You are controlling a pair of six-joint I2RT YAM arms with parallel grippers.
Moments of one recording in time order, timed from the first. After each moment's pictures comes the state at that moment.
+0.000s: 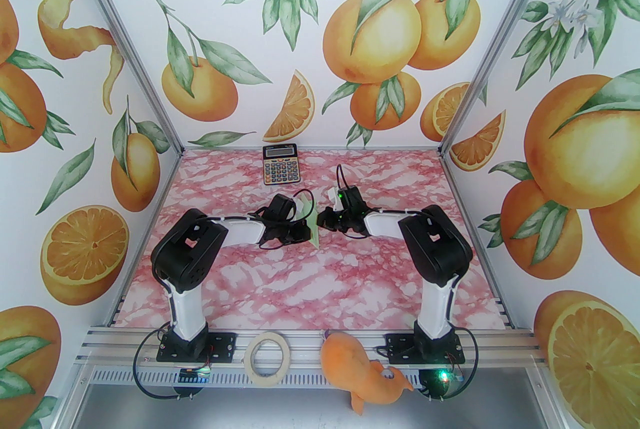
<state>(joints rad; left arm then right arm) -0.58 1.91 0.98 -0.01 0.44 -0.67 0.46 1.95 1.02 0.08 -0.48 0.67</state>
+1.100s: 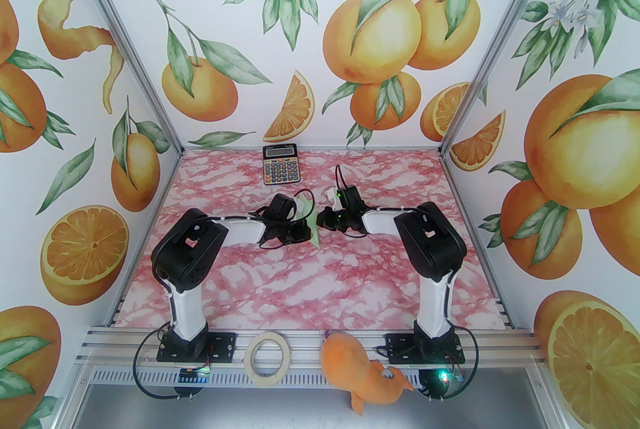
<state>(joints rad) -0.58 1.91 0.99 -0.03 0.44 -0.66 0.46 2.00 1.06 0.08 -0.49 0.65</state>
